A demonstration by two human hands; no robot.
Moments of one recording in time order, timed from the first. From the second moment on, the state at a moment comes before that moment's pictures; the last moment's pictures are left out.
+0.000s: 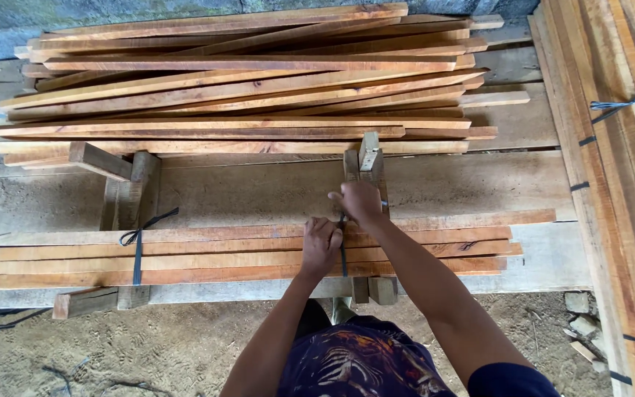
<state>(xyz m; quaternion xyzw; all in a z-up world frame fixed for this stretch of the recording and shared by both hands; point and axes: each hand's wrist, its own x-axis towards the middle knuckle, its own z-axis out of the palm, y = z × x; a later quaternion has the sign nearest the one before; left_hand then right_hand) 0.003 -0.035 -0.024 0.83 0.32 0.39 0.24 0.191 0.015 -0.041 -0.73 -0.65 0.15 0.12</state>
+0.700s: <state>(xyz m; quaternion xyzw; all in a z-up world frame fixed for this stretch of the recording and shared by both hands) 0.000 -0.039 0.020 0.82 0.29 0.38 0.32 0.181 0.035 -0.069 -0.61 -0.79 0.02 -0.01</state>
